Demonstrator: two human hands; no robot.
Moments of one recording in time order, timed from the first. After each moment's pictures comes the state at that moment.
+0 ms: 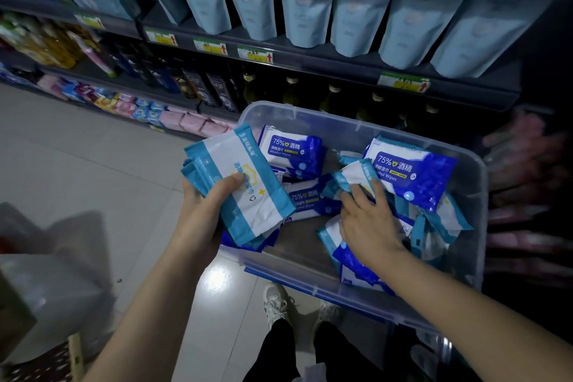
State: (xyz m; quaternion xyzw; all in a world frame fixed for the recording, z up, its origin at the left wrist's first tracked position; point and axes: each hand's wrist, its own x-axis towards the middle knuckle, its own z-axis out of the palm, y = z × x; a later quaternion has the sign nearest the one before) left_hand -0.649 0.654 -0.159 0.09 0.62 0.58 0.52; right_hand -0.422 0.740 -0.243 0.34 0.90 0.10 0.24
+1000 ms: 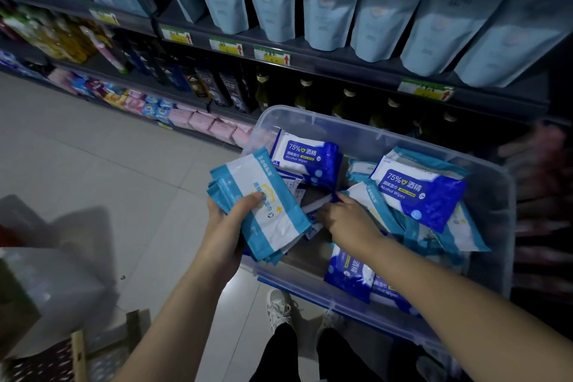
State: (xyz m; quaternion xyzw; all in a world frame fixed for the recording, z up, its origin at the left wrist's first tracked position) left_hand -0.653 0.646 -0.190 0.03 0.61 0.57 0.54; right_hand -0.480 0.762 -0.273 0.22 0.97 -0.10 0.05
